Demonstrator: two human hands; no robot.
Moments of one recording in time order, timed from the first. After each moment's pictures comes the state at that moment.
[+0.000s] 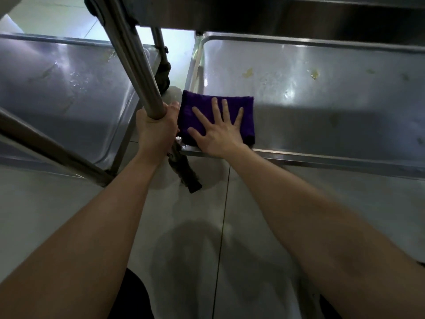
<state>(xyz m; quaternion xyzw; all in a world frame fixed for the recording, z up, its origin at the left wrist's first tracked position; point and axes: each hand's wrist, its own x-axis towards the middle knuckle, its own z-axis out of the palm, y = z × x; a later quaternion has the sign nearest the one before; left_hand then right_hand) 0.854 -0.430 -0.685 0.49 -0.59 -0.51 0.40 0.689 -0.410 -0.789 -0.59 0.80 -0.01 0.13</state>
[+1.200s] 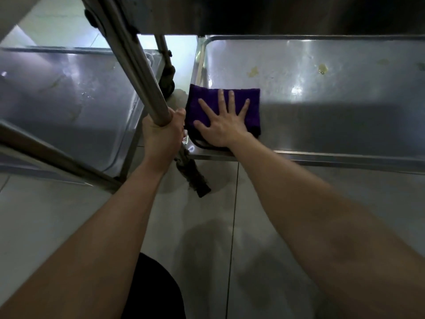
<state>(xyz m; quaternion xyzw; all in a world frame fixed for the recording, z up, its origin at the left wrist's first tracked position) 0.856 -0.442 -0.704 0.47 -0.58 -0.52 0.42 0.676 -0.442 -0.781 -0.58 0.80 0.00 0.15</state>
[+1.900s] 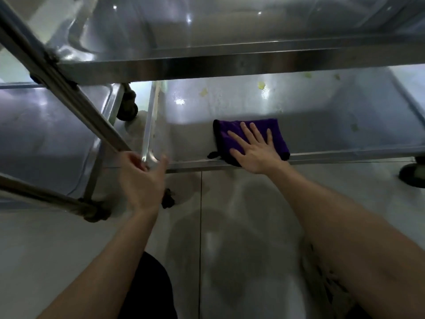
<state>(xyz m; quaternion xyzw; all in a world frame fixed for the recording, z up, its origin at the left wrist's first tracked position) 0.839 -0.349 -0.701 0.60 -0.66 -0.31 0.34 0.543 -0.258 -0.780 -0.52 0.83 -0.02 0.19</state>
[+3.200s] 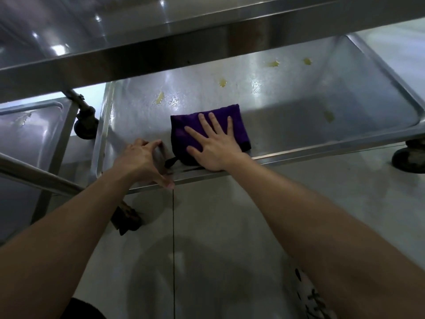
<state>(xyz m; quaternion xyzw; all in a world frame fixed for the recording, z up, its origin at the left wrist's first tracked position) 0.713 -0.420 -0.719 0.43 -0.87 -0.13 -0.22 0.519 -0.290 -0.781 -0.56 0.81 -0.03 0.14</state>
